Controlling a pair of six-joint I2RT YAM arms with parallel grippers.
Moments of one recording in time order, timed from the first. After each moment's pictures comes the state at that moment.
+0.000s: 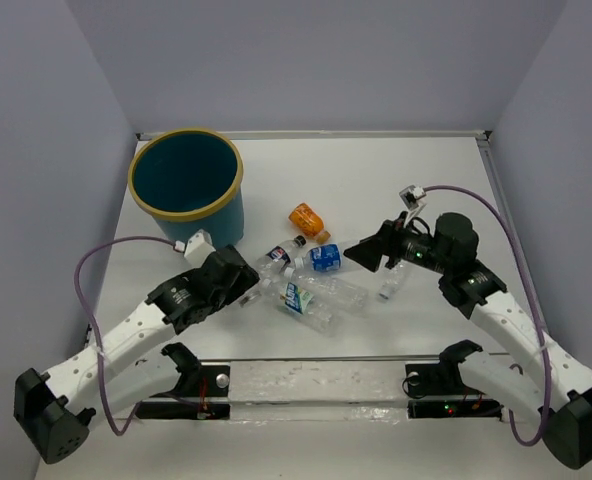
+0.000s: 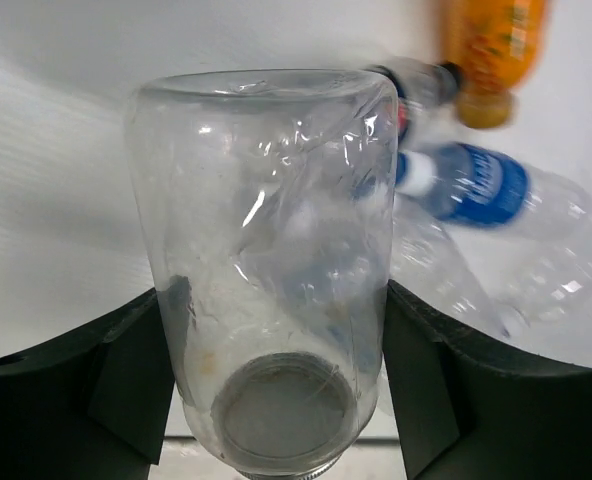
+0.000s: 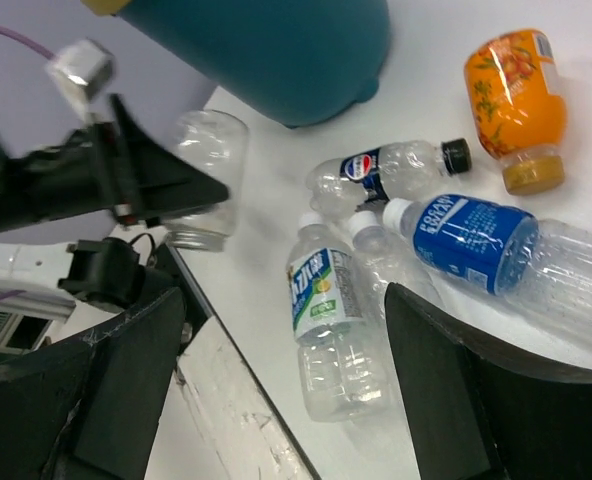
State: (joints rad) left arm -0.71 0.82 0.62 -0.71 -0.40 -1.23; right arm 0.45 0.84 0.66 0.02 -0.58 0.57
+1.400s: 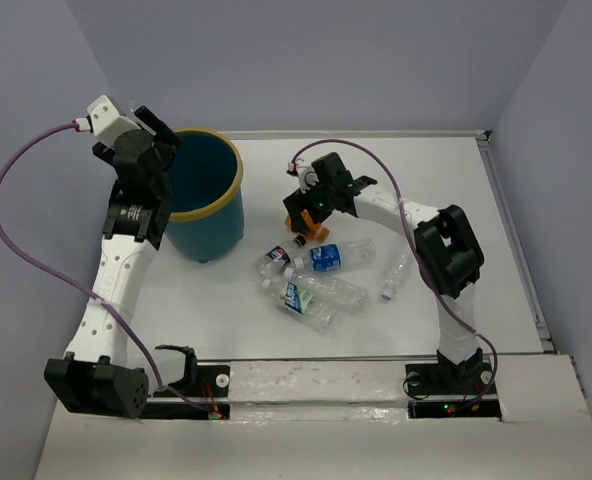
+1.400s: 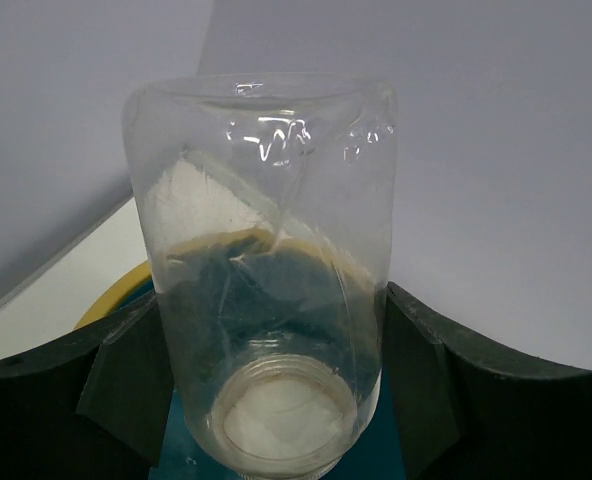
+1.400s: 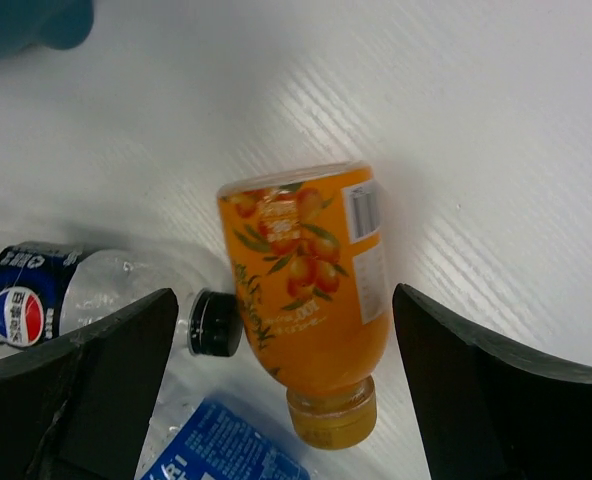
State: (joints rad) left arm -0.14 1.16 1.28 -0.16 -0.53 -0.48; right arm 0.59 2.05 1.59 -0.37 -0.31 -0.08
